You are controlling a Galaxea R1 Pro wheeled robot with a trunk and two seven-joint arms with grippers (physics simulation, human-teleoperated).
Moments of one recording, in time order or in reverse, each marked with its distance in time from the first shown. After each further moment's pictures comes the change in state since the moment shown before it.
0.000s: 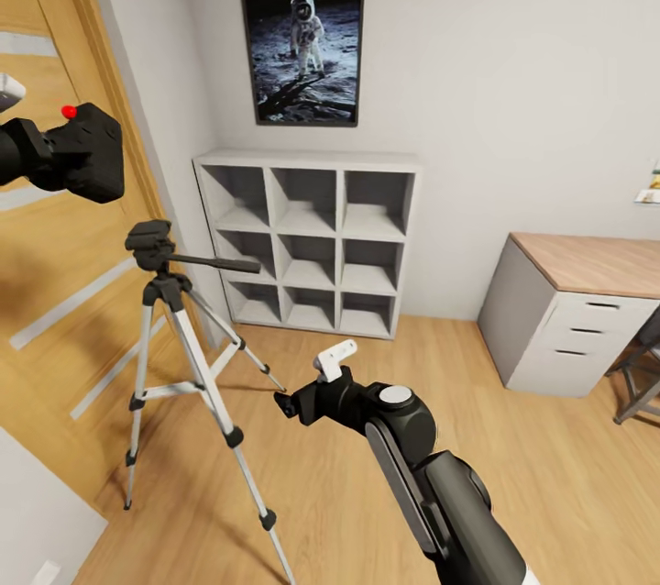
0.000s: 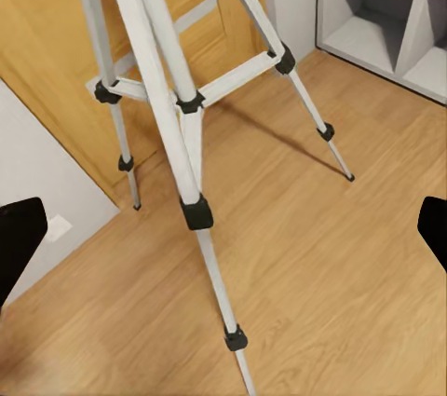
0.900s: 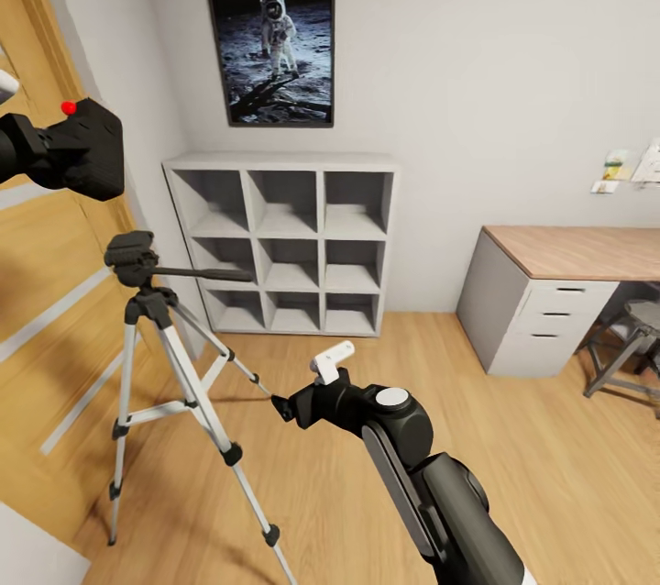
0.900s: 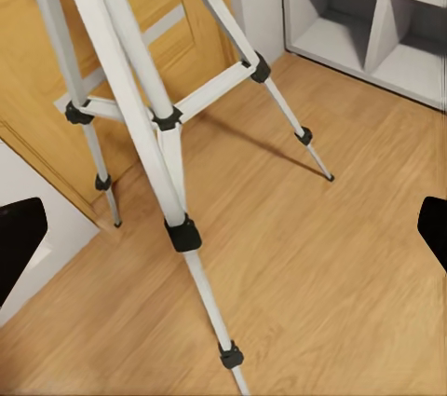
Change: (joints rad) left arm 0.000 0.008 0.011 -0.012 0.038 -0.001 0.000; right arm 0.002 0.000 0.018 0.000 0.001 0.004 -0.009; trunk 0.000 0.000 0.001
